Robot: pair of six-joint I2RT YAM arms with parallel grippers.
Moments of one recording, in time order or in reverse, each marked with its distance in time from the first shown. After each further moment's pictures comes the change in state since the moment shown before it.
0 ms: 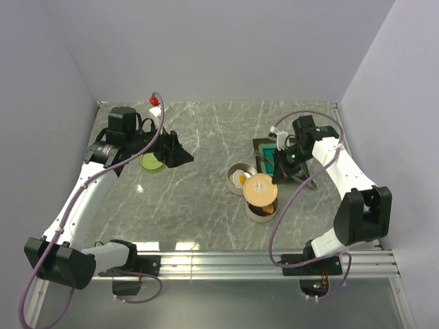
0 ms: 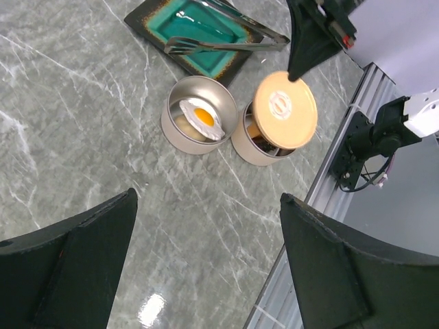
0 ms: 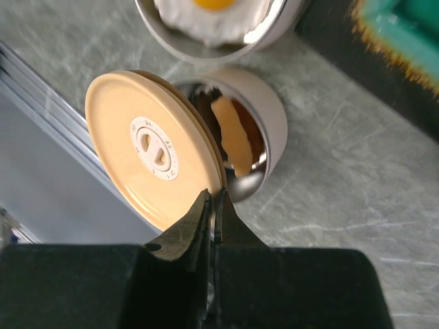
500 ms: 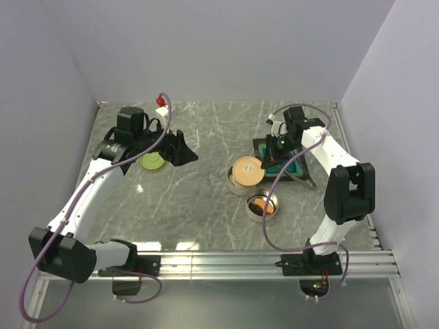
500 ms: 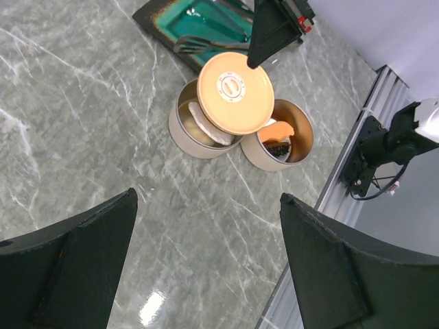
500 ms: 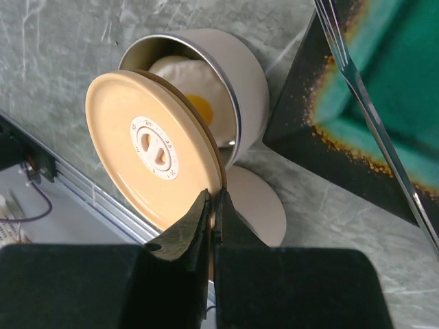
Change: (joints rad) left arm -0.032 0.034 -0.036 0.076 -0.046 -0.026; right arm 0.018 0.221 0.131 0.223 -0.002 0.327
